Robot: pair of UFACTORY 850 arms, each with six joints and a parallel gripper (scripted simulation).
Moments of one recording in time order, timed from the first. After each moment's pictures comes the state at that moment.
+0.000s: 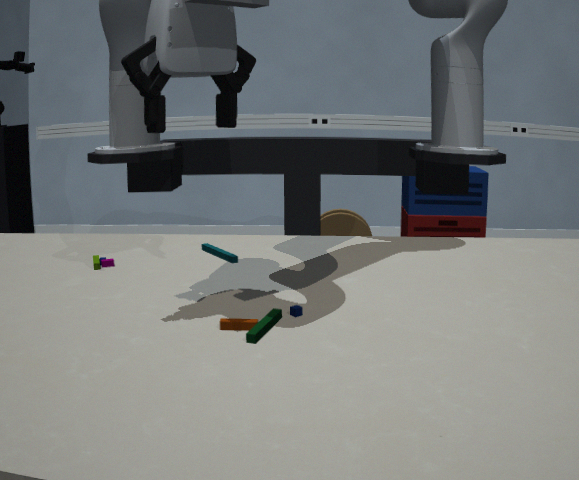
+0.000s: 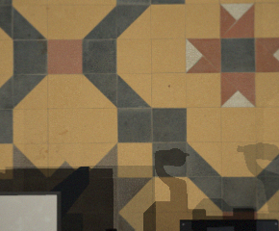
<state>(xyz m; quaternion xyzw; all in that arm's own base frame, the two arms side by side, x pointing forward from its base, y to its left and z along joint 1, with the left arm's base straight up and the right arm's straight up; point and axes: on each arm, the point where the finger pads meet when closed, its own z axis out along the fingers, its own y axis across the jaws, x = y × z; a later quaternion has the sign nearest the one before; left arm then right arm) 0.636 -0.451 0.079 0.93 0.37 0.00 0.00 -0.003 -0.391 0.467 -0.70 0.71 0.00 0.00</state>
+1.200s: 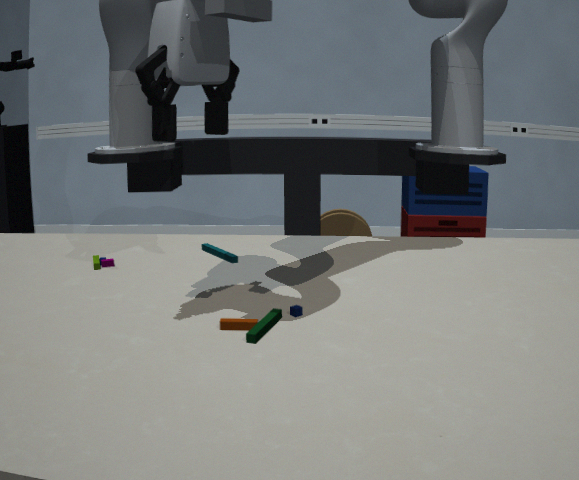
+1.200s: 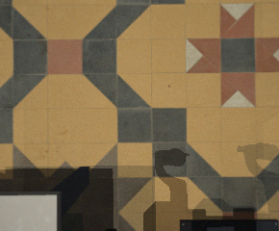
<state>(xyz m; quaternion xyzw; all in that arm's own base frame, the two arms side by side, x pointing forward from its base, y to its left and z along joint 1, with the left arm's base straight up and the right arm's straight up) 0.612 -0.457 0.069 0.86 0.51 -0.01 0.00 -0.003 -0.391 0.467 -0.70 0.71 0.00 0.00</state>
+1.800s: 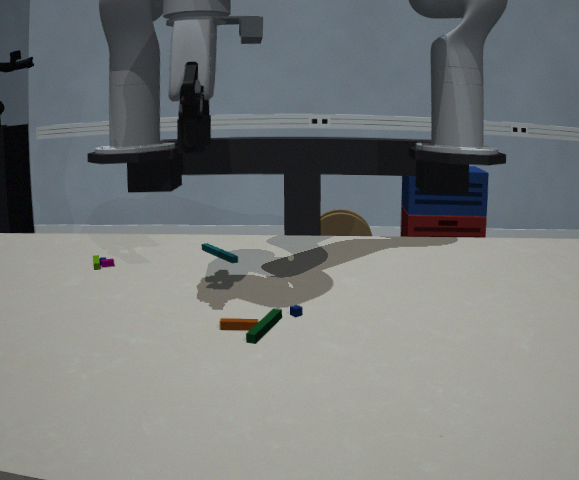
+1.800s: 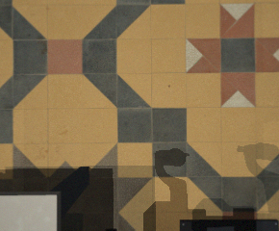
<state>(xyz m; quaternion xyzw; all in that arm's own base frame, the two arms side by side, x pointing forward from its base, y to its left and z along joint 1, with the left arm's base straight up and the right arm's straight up) 0.564 -0.462 0.052 0.67 0.74 -0.01 0.00 -0.003 -0.391 0.467 -0.70 0.71 0.00 0.00</state>
